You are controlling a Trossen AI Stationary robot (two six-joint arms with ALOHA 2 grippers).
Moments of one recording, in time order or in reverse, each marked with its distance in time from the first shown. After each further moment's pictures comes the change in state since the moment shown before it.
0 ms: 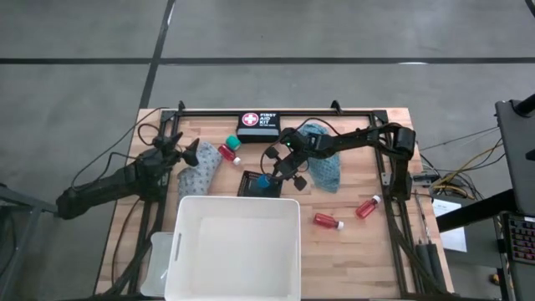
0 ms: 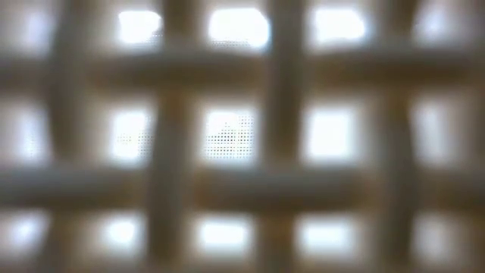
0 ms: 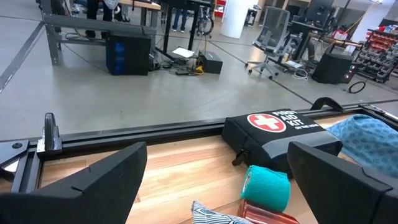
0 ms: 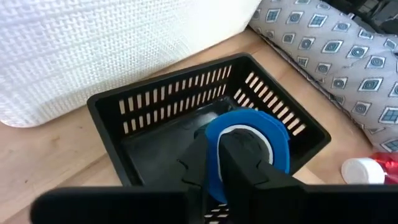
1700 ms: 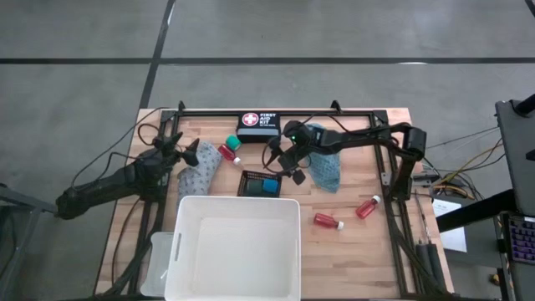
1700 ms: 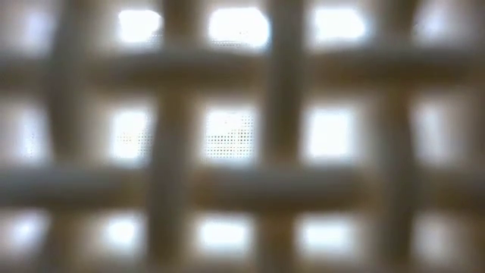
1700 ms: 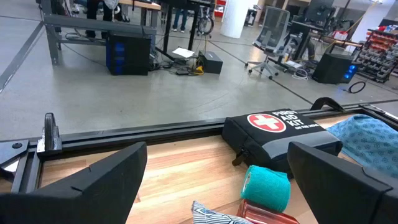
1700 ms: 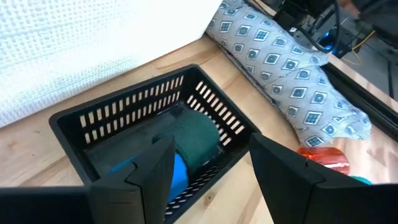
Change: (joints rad) left arm 0.000 0.000 0.000 0.000 0.000 0.000; right arm -0.012 -0.101 0.002 0.008 0.100 0.003
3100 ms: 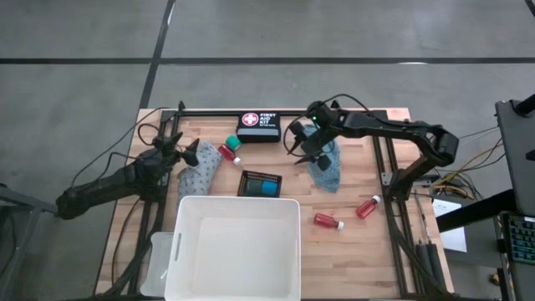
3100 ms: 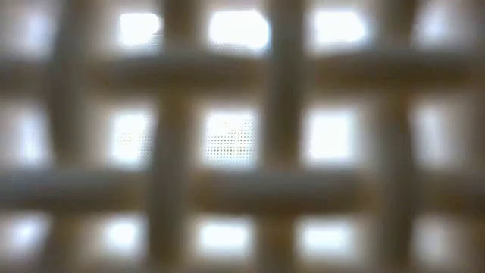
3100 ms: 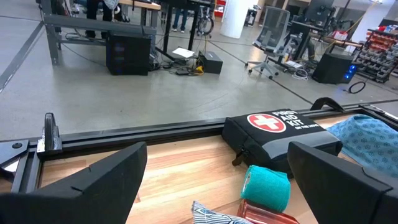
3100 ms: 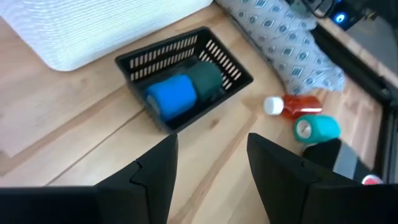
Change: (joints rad) left arm 0.000 0.000 0.000 0.000 0.000 0.000; right arm -0.154 -0.281 -0.009 -0.493 -0.005 -0.228
